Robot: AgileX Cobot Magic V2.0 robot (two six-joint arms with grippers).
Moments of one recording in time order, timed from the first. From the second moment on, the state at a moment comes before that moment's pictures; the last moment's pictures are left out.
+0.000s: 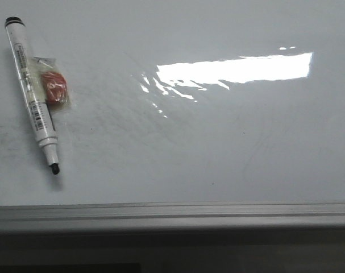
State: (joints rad) left arm -0.09 0.36 -0.16 -0.01 -0.19 -0.17; right arm -0.04 0.28 -0.23 0.16 0.30 -0.07
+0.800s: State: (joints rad) left arm -0.85 0.77 -0.16 -0.06 -0.38 -0.32; right arm -0.04 0.28 -0.23 0.16 0.30 -0.07
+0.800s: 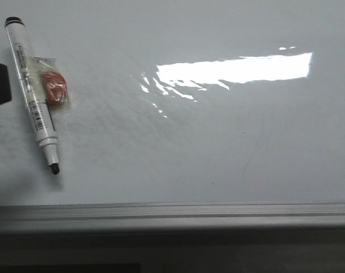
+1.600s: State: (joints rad) left arm -0.86 1.13 -0.18 -0.06 -0.66 -0.48; right arm 0.00 0.28 -0.23 0.16 0.33 -0.07
